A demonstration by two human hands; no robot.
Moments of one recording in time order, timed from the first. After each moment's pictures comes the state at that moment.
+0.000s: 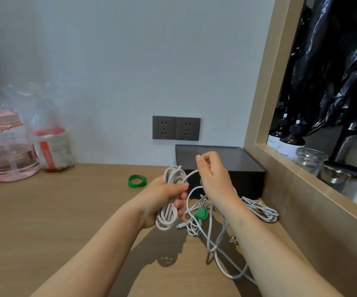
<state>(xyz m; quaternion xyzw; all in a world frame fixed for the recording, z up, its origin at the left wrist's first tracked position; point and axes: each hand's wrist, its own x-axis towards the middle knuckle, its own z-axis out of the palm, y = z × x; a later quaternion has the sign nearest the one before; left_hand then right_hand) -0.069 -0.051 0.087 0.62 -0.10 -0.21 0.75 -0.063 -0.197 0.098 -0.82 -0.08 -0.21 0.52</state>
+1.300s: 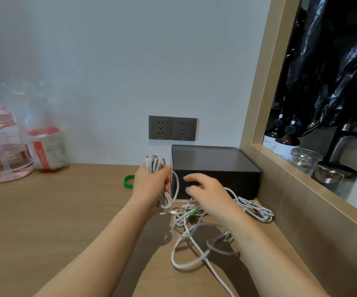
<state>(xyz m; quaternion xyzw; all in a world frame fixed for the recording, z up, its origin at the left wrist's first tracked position) -0.046 -0.066 0.083 0.64 0.02 0.09 0.77 -0.082 -0.204 0.091 -0.89 -0.07 -0.03 0.46</state>
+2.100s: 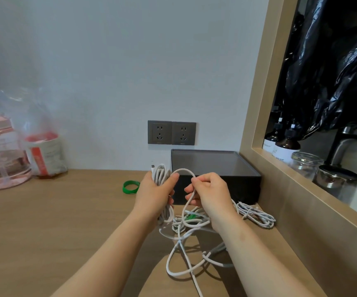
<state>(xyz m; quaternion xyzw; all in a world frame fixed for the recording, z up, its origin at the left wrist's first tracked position) -0.050 -0.071 0.076 0.69 -0.02 0.09 0.72 -0.069 -0.196 0.087 -0.75 0.03 -0.13 0.65</state>
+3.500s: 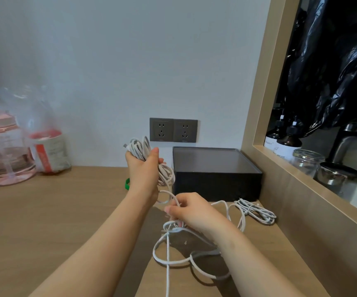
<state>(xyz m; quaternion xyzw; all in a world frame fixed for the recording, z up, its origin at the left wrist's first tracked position) -0.040 -0.068 0.110 0.52 0.03 0.18 0.83 -0.085 -0.177 0.076 -0.88 -0.07 0.08 0.47</state>
